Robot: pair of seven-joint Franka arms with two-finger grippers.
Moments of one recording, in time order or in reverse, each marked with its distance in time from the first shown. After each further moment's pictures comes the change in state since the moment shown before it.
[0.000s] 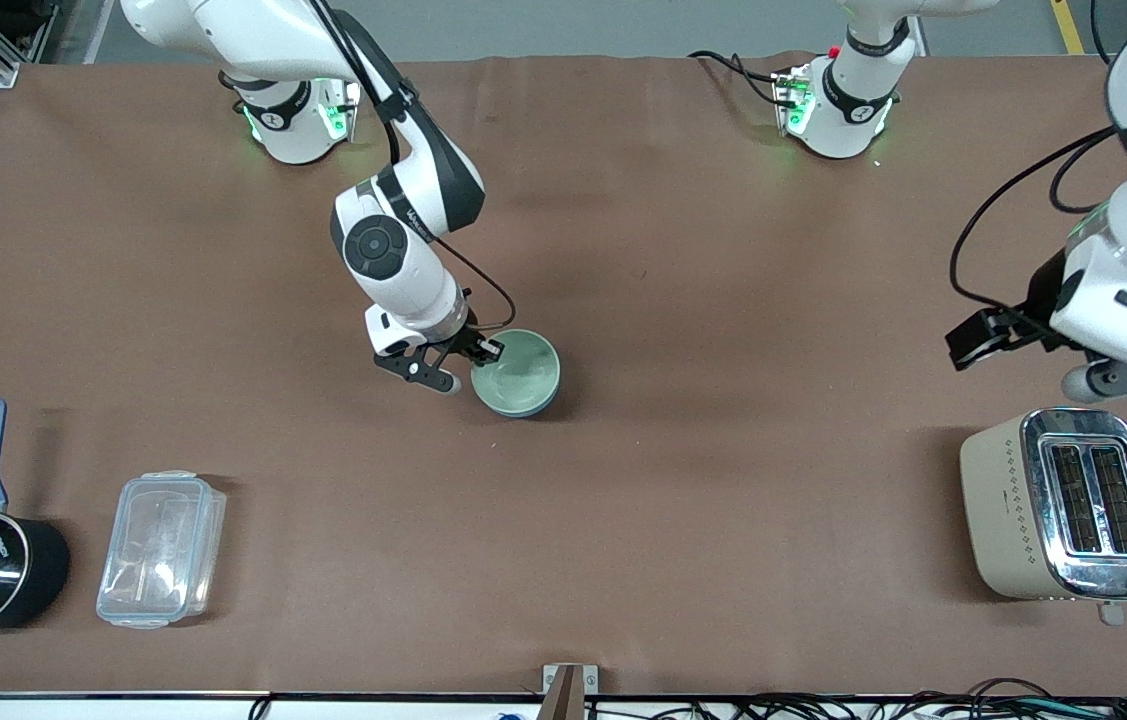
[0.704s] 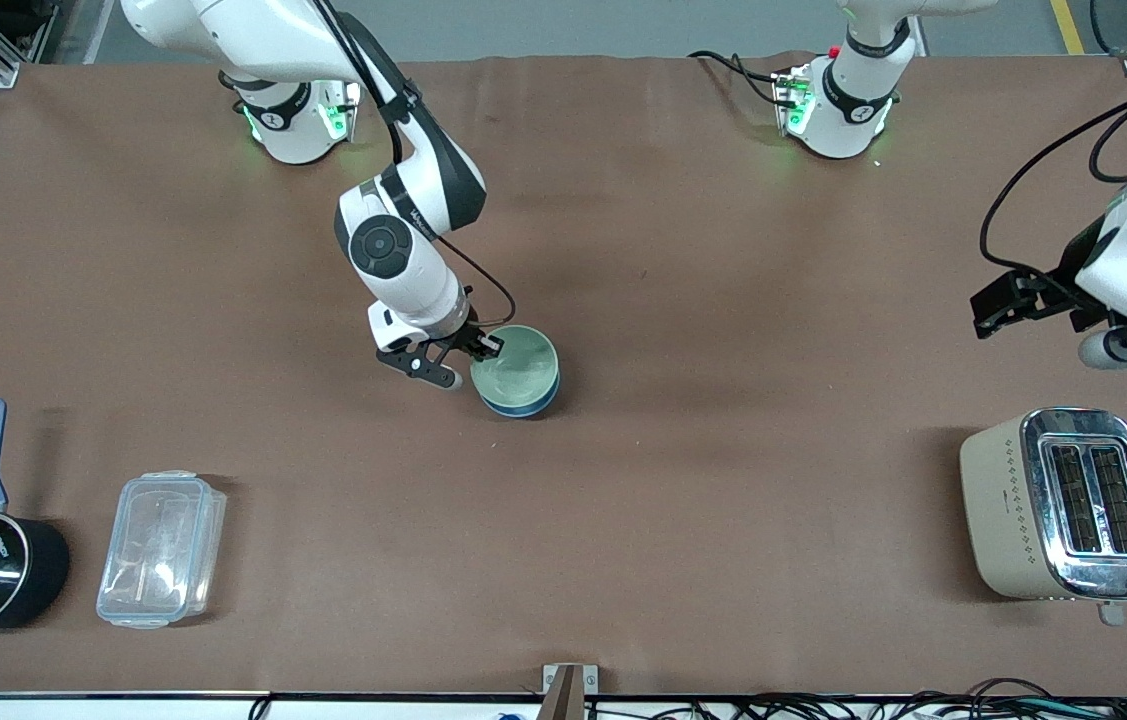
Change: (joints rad) left arm 0.025 -0.038 -0.006 0.005 -0.020 -0.056 0.174; right arm 0.005 0.000 -0.002 -0.023 0.000 0.015 0.003
